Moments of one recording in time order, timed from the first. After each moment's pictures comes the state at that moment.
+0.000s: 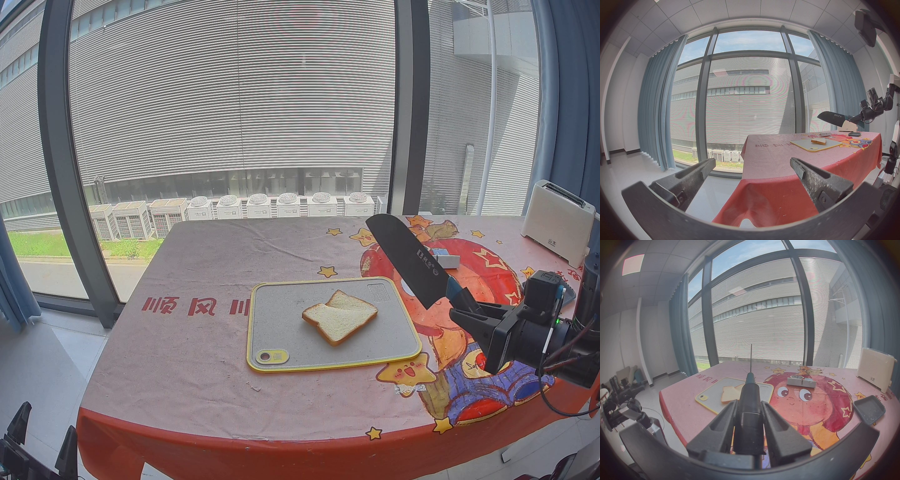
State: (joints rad) left arm 0.00 0.02 -0.02 0.00 0.00 0.00; right arm 0.60 1.33 -0.43 -0.59 -0.07 0.12
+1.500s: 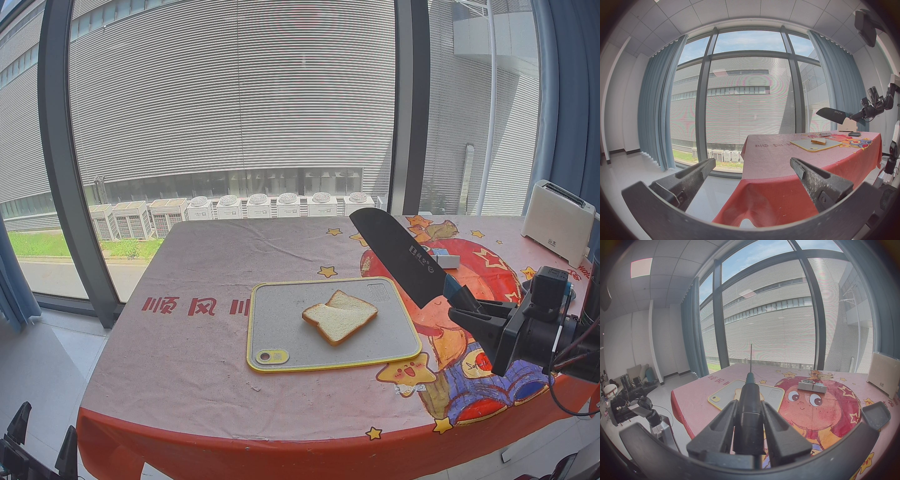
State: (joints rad) left arm 0.00 0.02 -0.02 0.00 0.00 0.00; right arm 0.59 1.30 -0.44 -0.59 0.05 0.10
